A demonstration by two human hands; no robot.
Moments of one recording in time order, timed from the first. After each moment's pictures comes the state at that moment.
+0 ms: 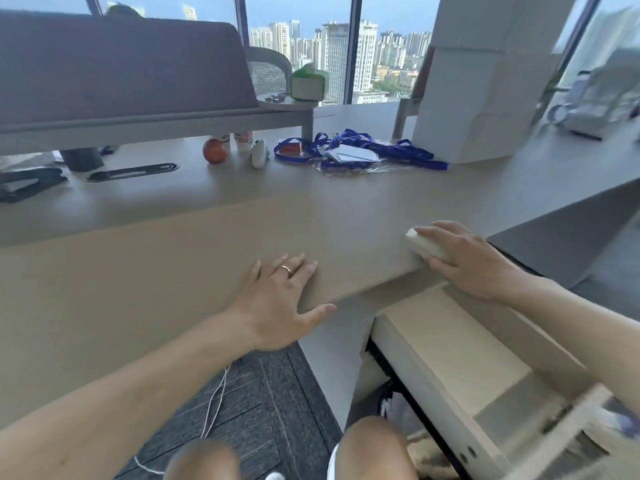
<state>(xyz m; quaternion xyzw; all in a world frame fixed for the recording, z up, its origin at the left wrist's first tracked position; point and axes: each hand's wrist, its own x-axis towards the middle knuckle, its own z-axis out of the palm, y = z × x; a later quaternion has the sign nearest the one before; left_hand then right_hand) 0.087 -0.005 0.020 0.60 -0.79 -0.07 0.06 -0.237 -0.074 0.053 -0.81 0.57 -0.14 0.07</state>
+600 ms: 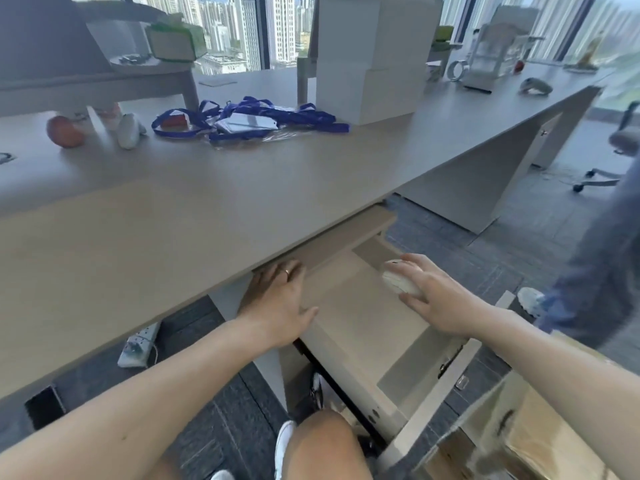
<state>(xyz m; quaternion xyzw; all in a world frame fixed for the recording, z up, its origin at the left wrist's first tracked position) -0.074 -0.049 -0.053 0.54 -0.83 -0.09 0.06 -0.373 -0.016 -0.049 -0.77 0.62 -0.10 0.14</state>
